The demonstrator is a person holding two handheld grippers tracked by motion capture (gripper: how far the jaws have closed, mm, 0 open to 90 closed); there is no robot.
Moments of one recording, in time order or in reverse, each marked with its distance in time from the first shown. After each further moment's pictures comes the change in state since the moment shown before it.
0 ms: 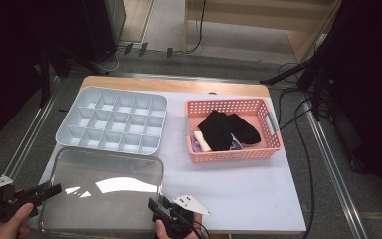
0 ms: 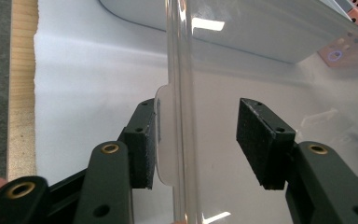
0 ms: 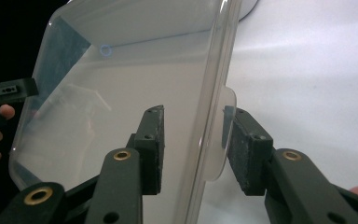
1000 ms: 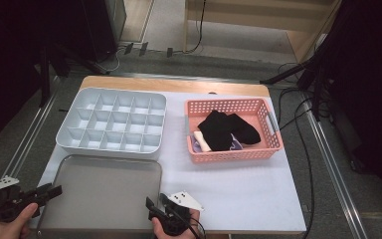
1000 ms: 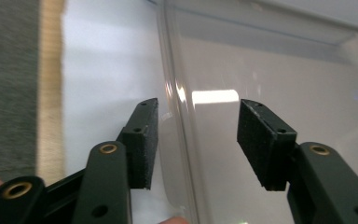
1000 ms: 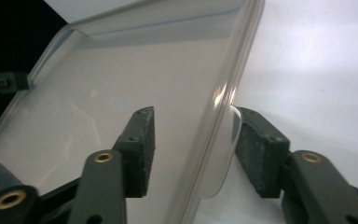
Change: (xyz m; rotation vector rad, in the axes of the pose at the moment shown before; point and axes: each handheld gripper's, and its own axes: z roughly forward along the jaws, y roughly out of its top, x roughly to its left) left arm 0.000 -0.004 0.007 0.032 0.135 0.011; right arm 0.001 0.002 0.013 0.043 -0.040 -0.065
